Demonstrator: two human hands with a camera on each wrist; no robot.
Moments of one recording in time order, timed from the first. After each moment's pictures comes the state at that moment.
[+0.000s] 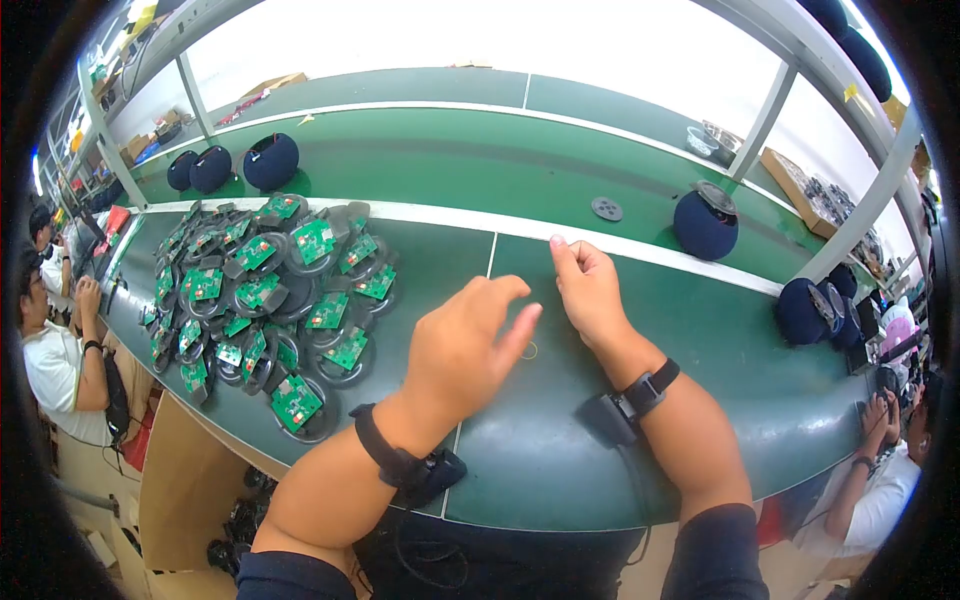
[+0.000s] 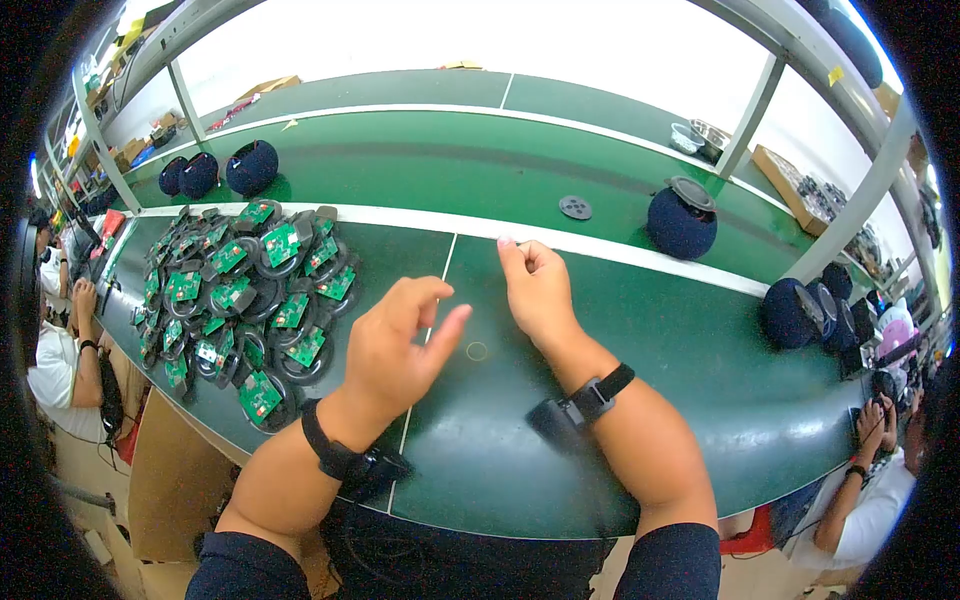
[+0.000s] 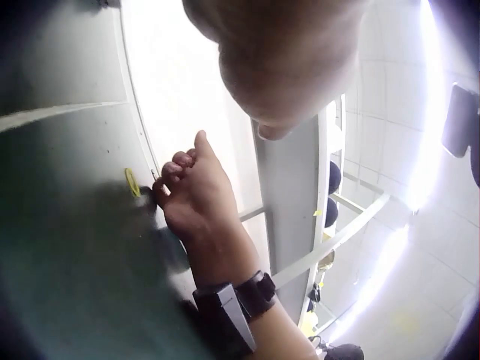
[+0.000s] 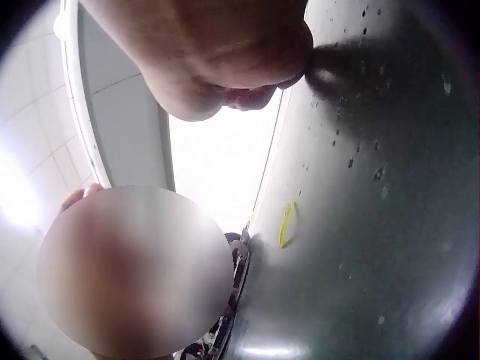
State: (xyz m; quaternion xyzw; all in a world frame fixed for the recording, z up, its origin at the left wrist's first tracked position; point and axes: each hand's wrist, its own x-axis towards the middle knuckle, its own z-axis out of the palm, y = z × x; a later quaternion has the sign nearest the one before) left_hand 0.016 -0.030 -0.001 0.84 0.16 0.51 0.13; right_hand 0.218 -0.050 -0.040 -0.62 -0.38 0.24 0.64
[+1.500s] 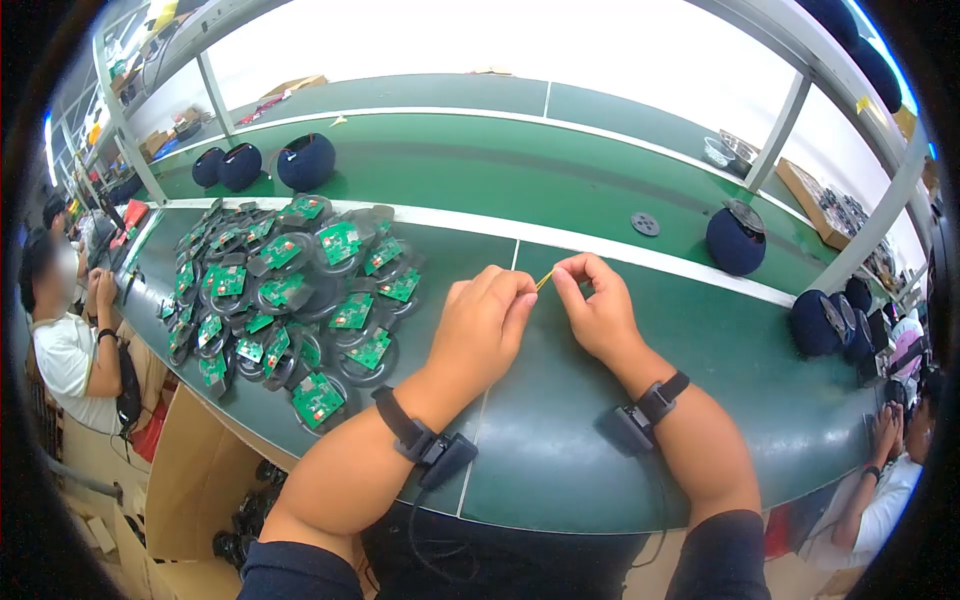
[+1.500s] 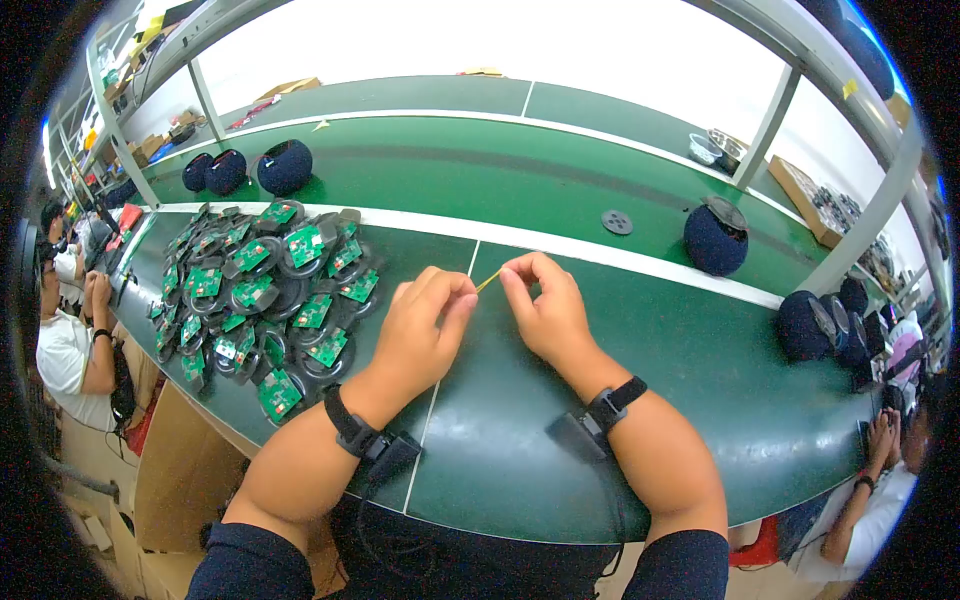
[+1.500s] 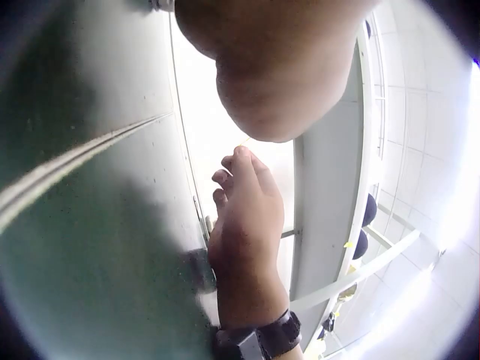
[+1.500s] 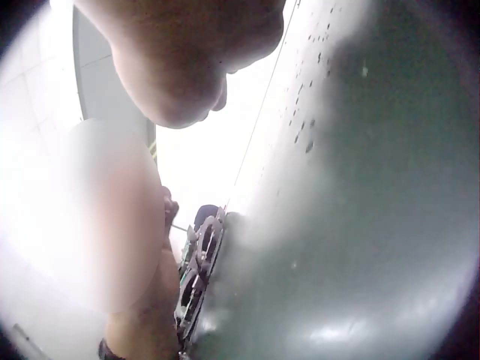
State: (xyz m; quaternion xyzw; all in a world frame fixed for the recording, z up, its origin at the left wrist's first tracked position) left_hand 0.018 -0.005 -0.017 0.85 0.18 0.46 0.18; right_hand 0.206 -0.064 -0.035 -0.61 -0.58 0.08 0.53
